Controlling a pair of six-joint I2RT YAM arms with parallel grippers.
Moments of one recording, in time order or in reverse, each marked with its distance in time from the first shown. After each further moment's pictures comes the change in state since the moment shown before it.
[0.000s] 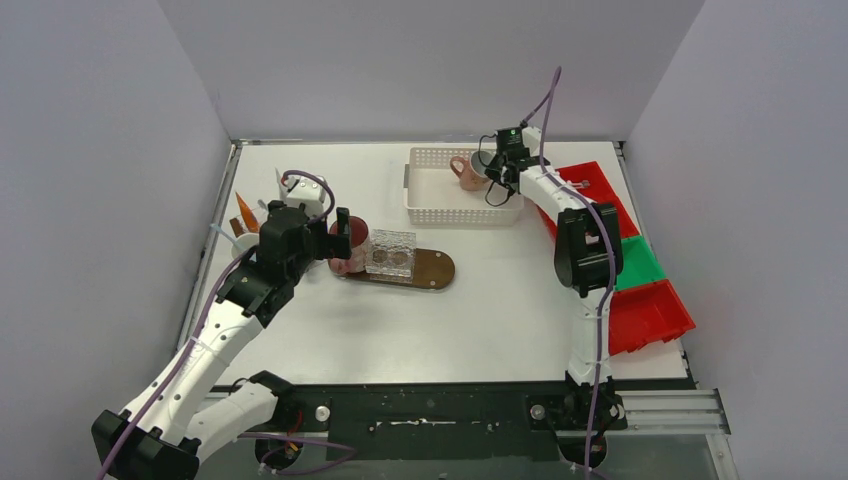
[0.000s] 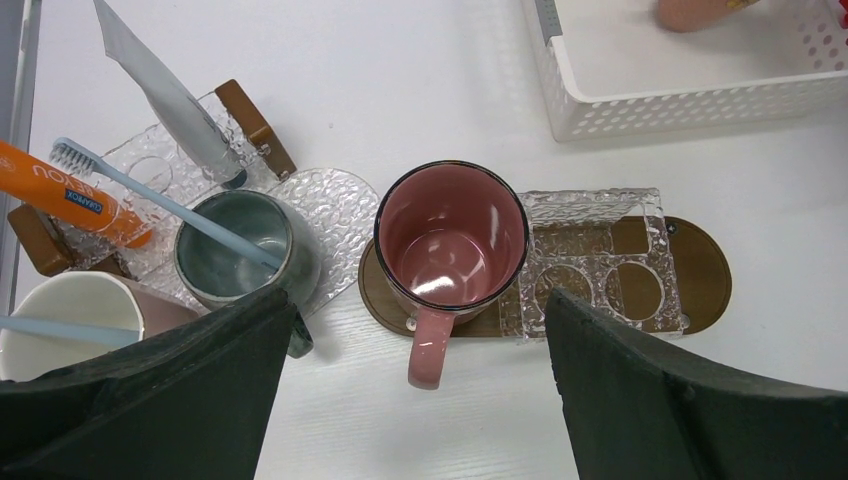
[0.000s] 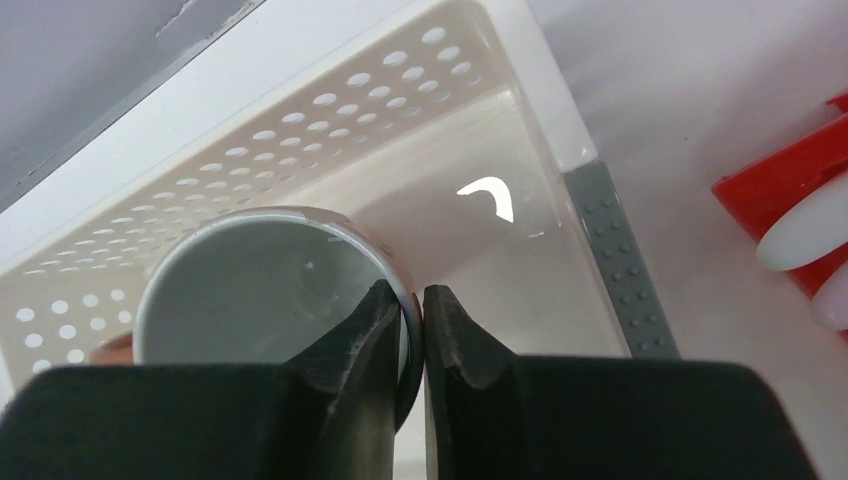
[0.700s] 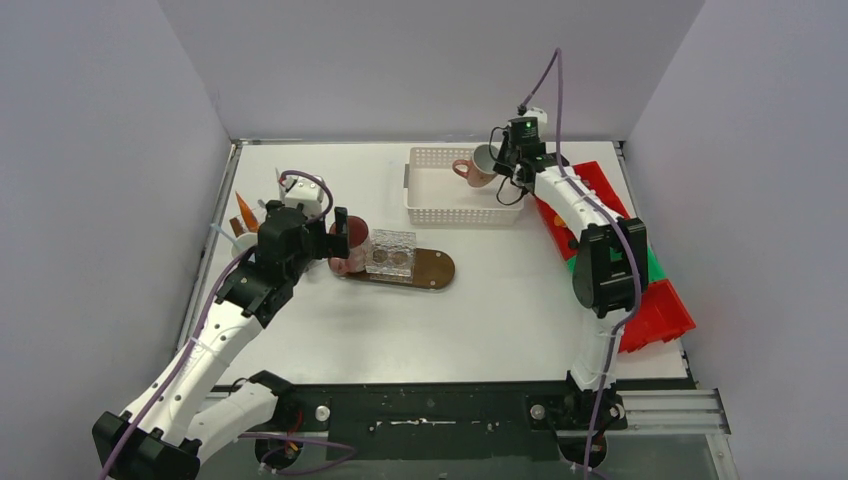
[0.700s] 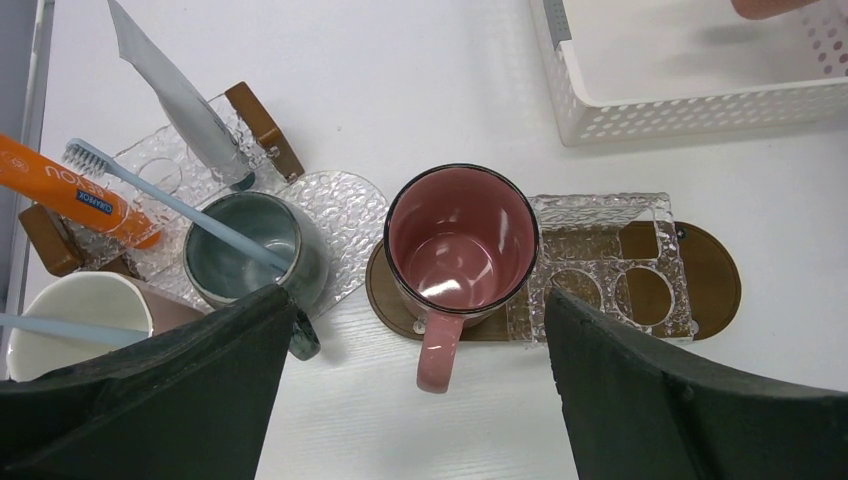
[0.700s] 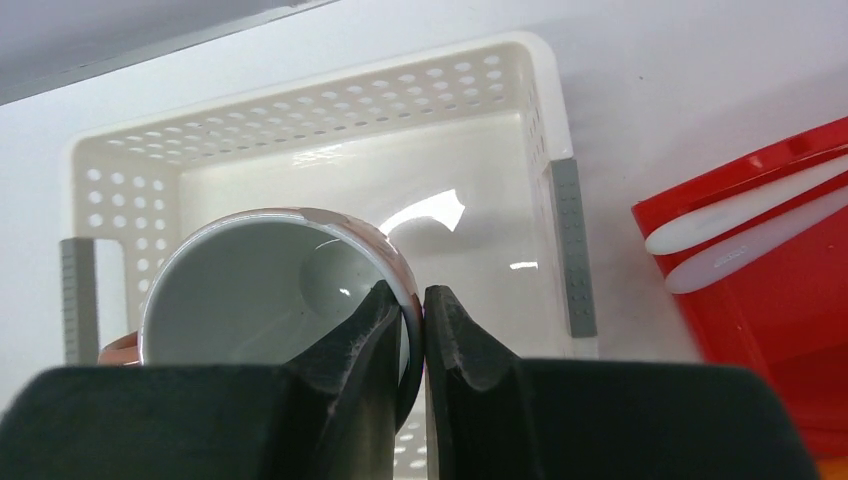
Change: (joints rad) left arm 0.014 -0.003 -0.011 0.013 0.000 0.008; right arm -0.002 -0.197 -0.119 -0.022 -0.075 -0.259
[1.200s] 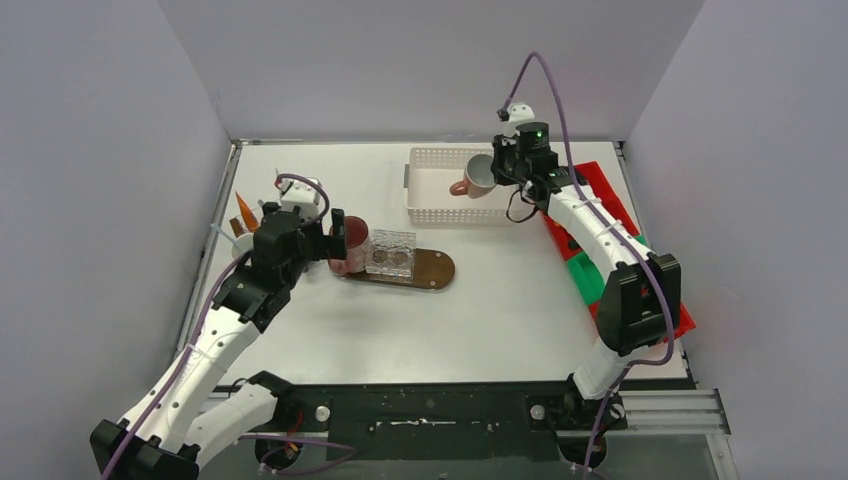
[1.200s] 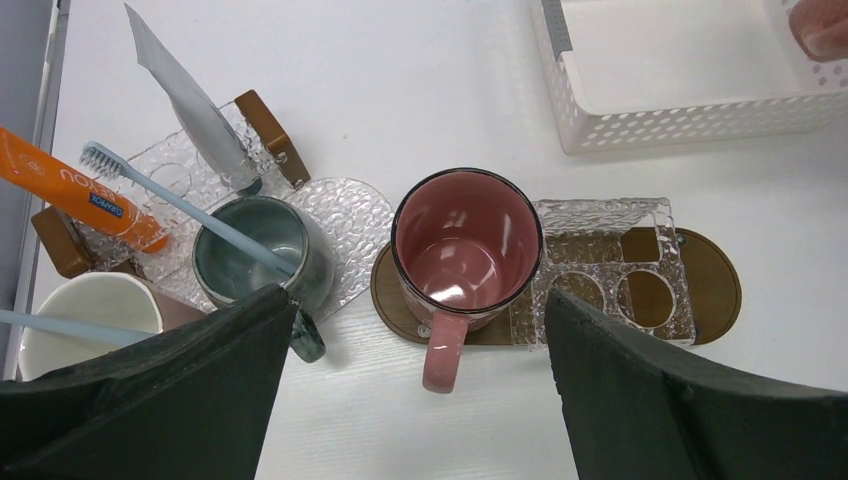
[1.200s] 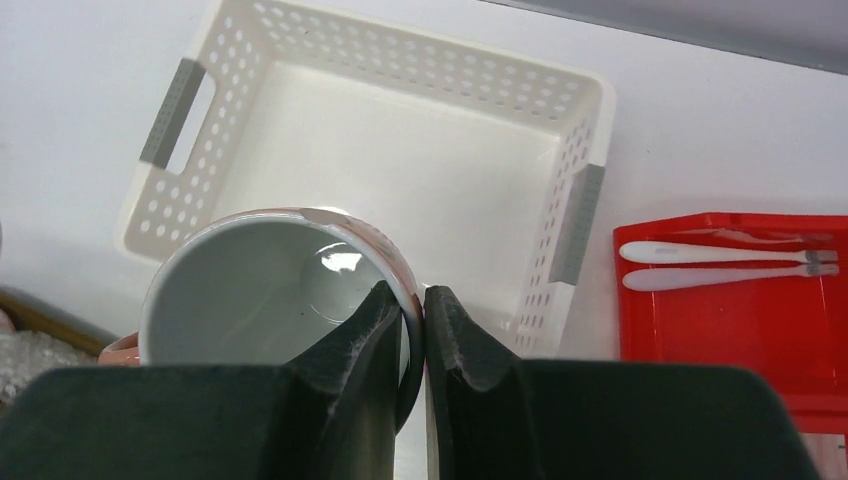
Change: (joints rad) left arm 0.006 -0.032 -0.019 0.014 0.000 0.008; right arm 0.047 -0.310 -0.200 0.024 -0.150 -0.364
